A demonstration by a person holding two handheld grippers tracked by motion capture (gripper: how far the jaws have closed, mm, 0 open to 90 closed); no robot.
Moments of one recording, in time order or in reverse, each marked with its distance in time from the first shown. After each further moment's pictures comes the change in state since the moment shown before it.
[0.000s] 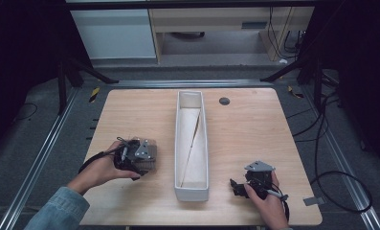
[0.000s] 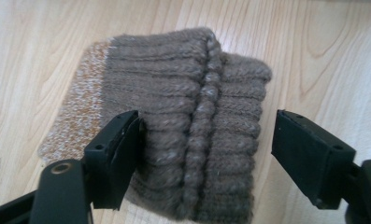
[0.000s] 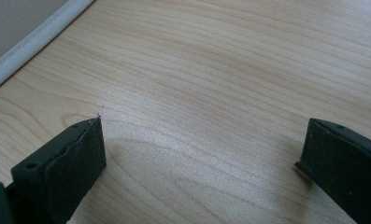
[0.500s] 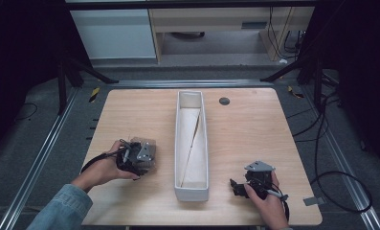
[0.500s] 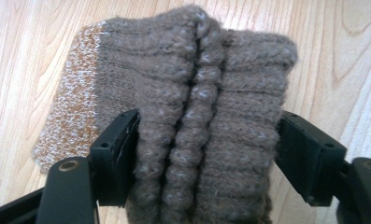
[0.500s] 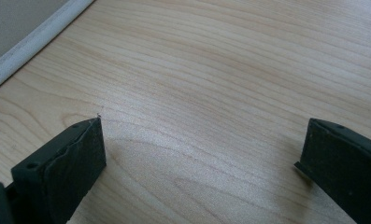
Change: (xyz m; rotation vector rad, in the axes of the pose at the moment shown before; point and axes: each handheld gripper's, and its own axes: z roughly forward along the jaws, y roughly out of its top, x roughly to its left) left arm 0.001 -0.008 0.020 0.027 0.036 0.036; right arm 0.000 0.000 0.000 0.000 0.000 0.000
